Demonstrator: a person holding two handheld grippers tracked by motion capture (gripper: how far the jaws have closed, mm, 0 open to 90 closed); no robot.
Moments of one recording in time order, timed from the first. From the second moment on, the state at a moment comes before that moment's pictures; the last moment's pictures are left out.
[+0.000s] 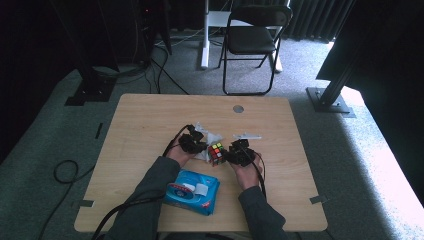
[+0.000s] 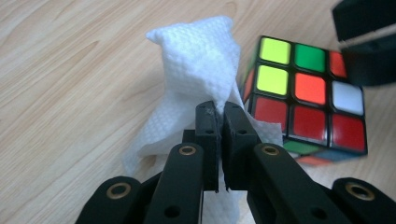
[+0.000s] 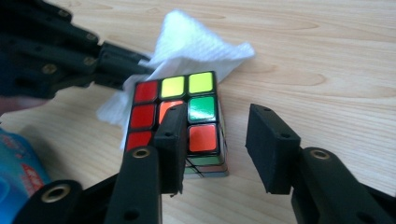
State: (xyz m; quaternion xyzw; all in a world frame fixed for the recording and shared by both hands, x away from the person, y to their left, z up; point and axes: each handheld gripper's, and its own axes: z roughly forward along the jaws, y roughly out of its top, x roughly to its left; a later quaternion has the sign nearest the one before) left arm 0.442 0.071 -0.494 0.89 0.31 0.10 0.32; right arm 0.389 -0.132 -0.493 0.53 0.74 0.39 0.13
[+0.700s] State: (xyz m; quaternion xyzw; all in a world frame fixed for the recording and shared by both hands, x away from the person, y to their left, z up) left arm 0.430 0.062 -0.492 0.90 0.26 0.07 0.33; right arm 0.401 -0.135 -0.493 0.55 0.73 0.38 0.15
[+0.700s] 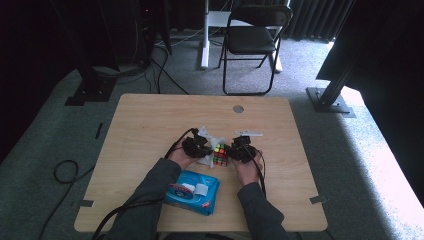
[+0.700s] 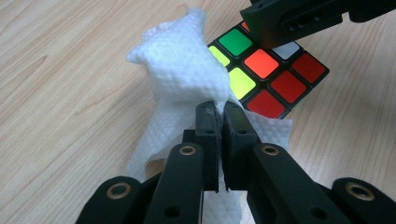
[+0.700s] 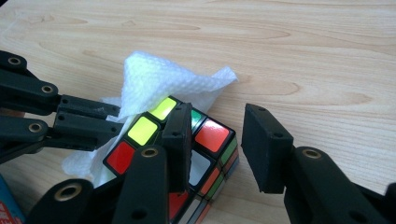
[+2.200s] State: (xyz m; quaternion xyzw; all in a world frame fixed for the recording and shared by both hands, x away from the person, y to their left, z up) left arm 0.443 0.057 -0.498 0.90 0.30 0.06 0.31; right arm 0.388 -0.135 -0.495 0.55 0.72 0.39 0.12
